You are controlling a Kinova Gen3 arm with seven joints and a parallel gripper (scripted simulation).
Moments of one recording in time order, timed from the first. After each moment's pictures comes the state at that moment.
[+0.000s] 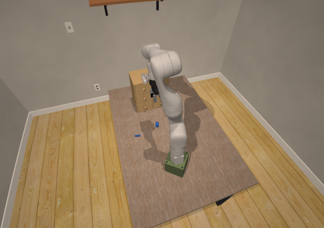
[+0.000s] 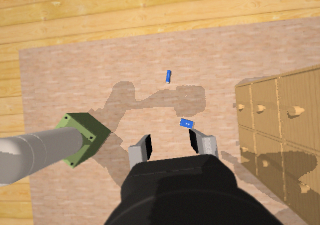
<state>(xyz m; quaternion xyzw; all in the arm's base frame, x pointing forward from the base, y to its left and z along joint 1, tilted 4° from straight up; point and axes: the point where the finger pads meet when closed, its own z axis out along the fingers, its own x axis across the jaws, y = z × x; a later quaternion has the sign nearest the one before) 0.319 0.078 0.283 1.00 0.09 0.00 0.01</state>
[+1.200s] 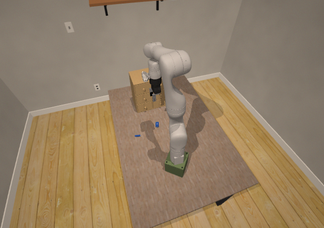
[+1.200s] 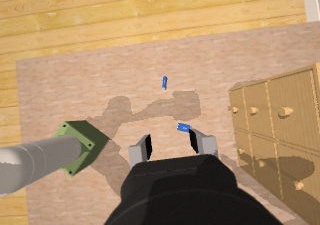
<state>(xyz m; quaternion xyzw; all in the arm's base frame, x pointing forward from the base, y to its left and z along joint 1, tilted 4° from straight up) 0.320 0.082 0.294 1.00 0.07 0.01 -0.01</state>
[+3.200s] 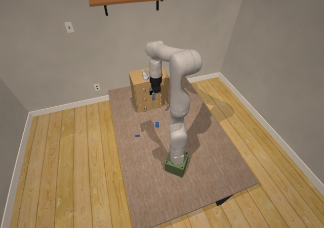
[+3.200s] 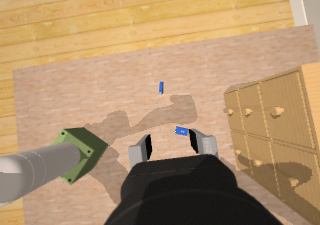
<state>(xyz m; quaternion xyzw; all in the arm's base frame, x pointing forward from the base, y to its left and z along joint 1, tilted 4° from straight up) 0.321 0.085 0.303 1.00 0.06 0.02 -0.03</state>
